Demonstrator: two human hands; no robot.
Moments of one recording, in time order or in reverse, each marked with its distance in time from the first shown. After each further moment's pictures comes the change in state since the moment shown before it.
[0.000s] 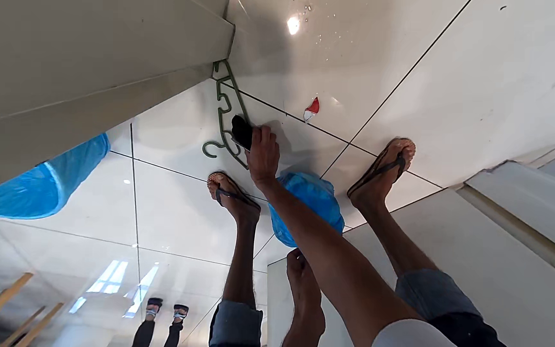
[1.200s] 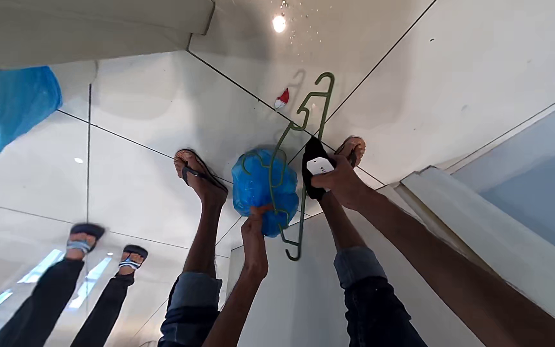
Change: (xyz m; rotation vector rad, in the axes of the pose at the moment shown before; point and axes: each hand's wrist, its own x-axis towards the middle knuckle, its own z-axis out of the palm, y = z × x) left_hand 0.167 -0.145 0.017 -0.313 -0.238 0.697; right_hand -0.101 0.172 -0.207 0.870 -0.462 0.267
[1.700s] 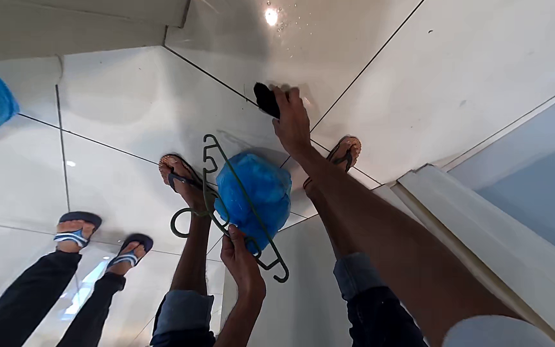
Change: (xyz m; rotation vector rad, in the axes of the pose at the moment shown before) left_hand -0.007 0.000 0.015 -0.008 0.470 0.088; right_hand 0.180 0.001 0.037 -1.023 0.494 -0.477
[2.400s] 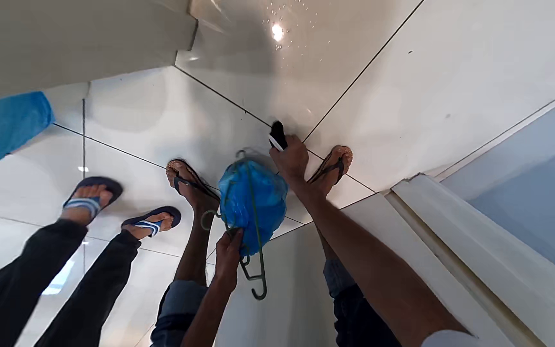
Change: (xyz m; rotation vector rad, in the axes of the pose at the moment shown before) left_hand 0.027 -0.014 -0.038 0.294 -0.377 -0.170; right_hand -0.072 0.004 -0.021 0.168 -0.052 0.332
